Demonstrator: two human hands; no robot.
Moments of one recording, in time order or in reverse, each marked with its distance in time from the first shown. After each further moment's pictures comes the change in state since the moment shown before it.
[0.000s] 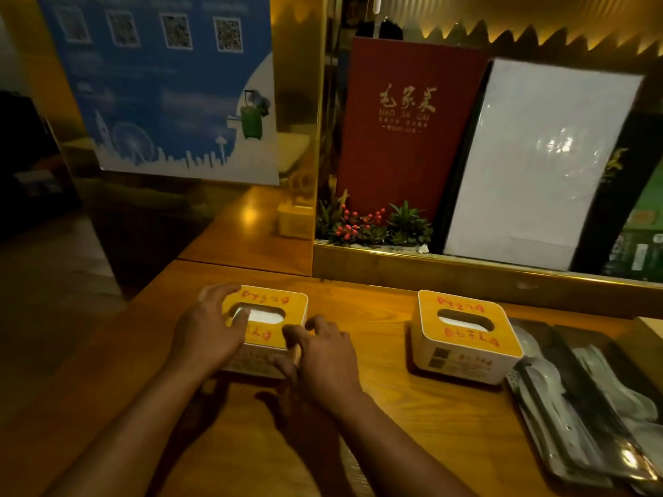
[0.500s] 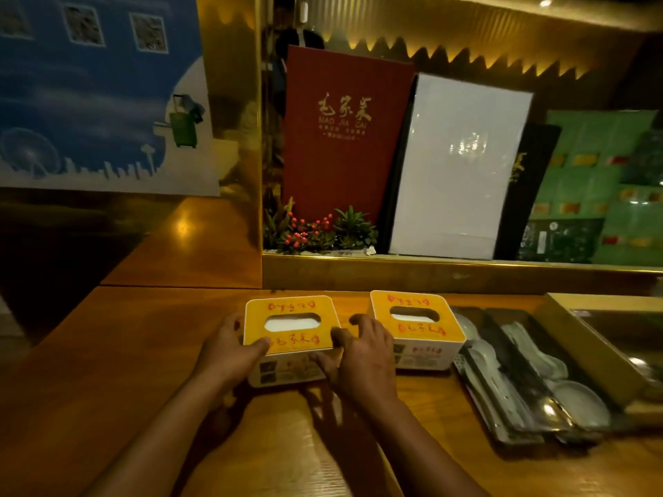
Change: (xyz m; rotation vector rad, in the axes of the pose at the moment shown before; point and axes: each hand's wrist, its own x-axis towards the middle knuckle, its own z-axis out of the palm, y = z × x) left_hand 0.010 0.033 0.075 -0.389 -0.386 -0.245; right_hand -0.032 0.082 -0.036 -0.168 0.219 0.334
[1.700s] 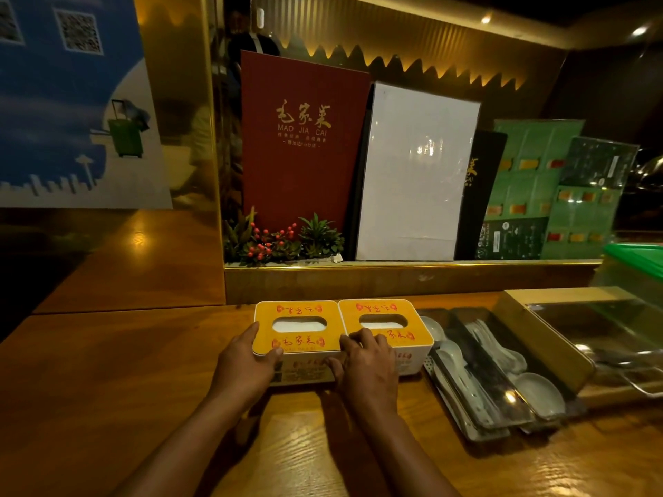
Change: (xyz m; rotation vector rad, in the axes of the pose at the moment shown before) left_hand 0.015 0.015 0.072 0.107 -0.041 0.140; right_hand -0.001 0.039 -0.007 -0.044 0.059 0.194
